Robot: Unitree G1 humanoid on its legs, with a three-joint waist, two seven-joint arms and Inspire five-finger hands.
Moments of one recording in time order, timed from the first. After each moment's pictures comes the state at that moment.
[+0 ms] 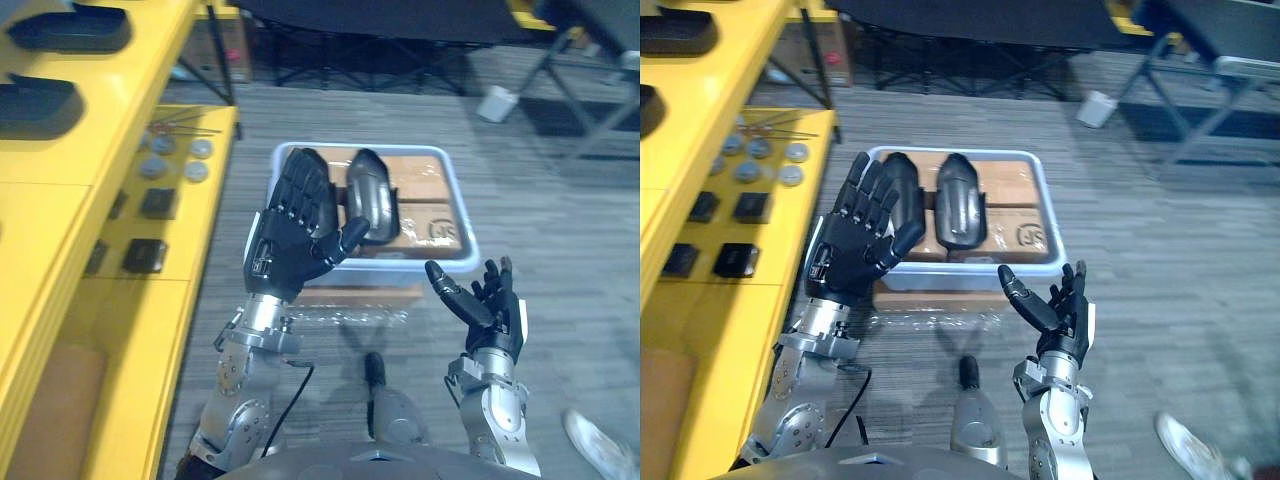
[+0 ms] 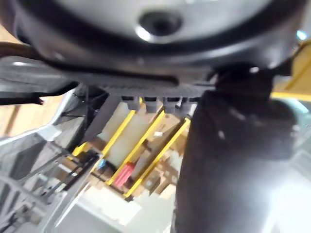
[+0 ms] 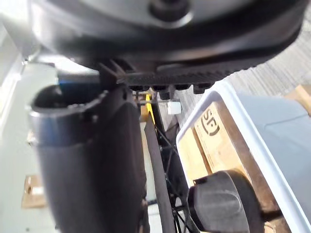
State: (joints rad) left arm 0.19 0.18 -0.36 -0.34 -0.51 -0.28 0.06; right arm 0.37 -0.09 0.07 -0.10 0.41 -0.27 -0.31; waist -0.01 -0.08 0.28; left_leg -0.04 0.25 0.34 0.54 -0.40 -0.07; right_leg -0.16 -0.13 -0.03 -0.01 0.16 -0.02
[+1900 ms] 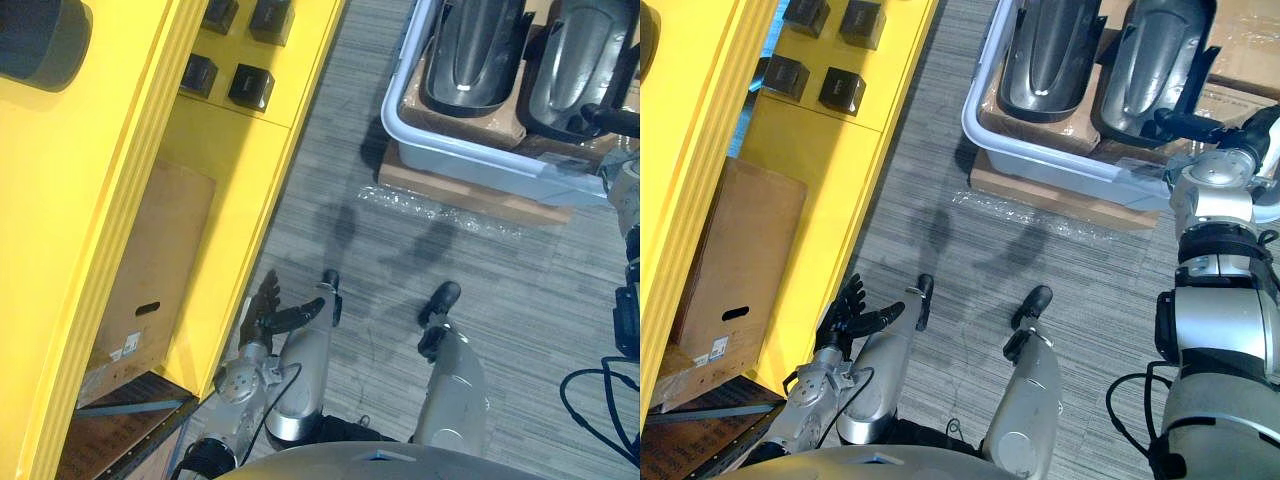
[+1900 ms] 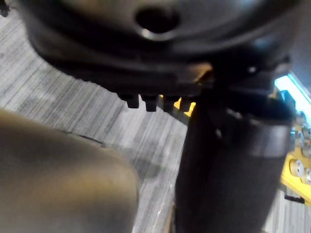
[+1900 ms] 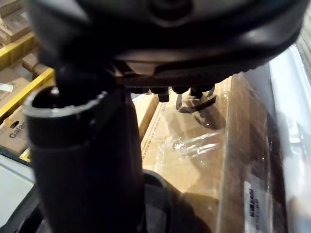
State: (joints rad) left arm 0.06 0.13 -0.32 0.54 -0.43 -0.31 0.17; right arm -1.02 -0.89 0.14 1.04 0.39 0.20 -0.47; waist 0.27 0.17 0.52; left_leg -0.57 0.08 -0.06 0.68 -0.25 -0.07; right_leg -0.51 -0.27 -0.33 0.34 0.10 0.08
